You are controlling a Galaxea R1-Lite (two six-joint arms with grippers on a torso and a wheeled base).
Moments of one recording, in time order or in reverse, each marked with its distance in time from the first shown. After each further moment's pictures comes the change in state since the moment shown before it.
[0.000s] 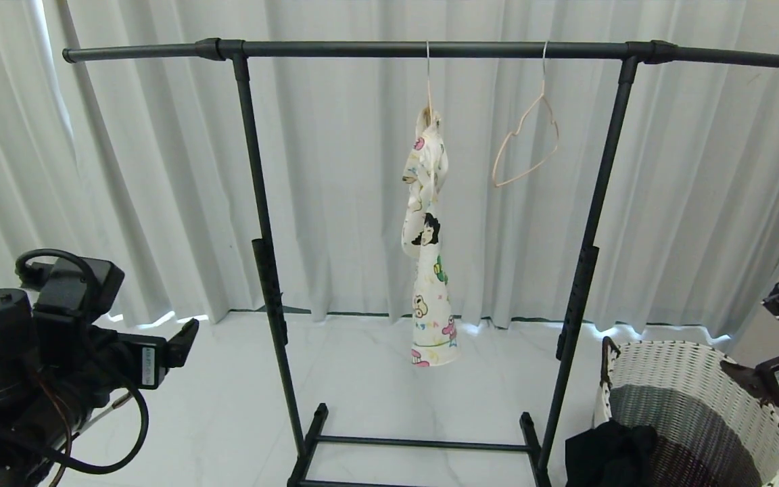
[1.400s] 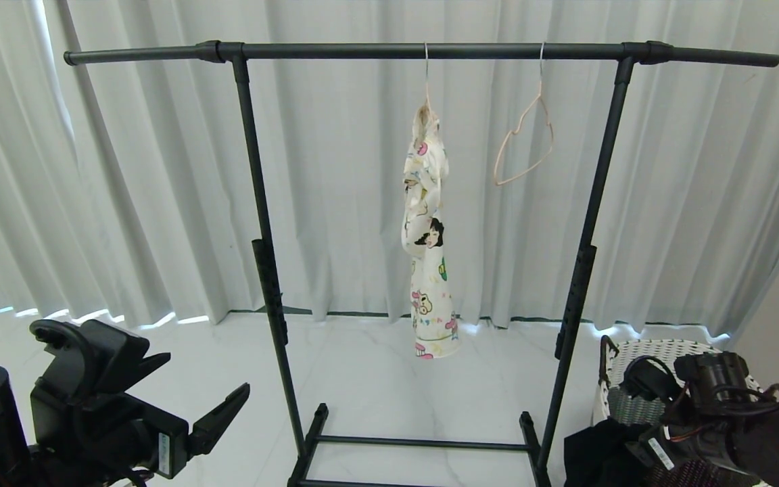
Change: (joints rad) left arm -0.163 -0.124 0.173 0.000 -0.239 -0.038; right arm 0.200 0.733 0.097 -0.459 -0.097 -0.014
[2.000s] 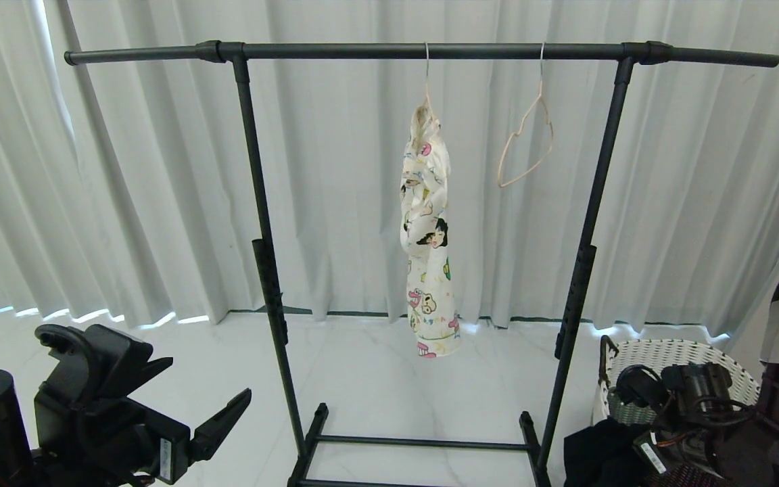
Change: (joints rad) left arm -0.007 0.003 0.009 0.001 0.000 0.000; right arm -0.004 0.138 -0.006 -0.133 -0.075 0.002
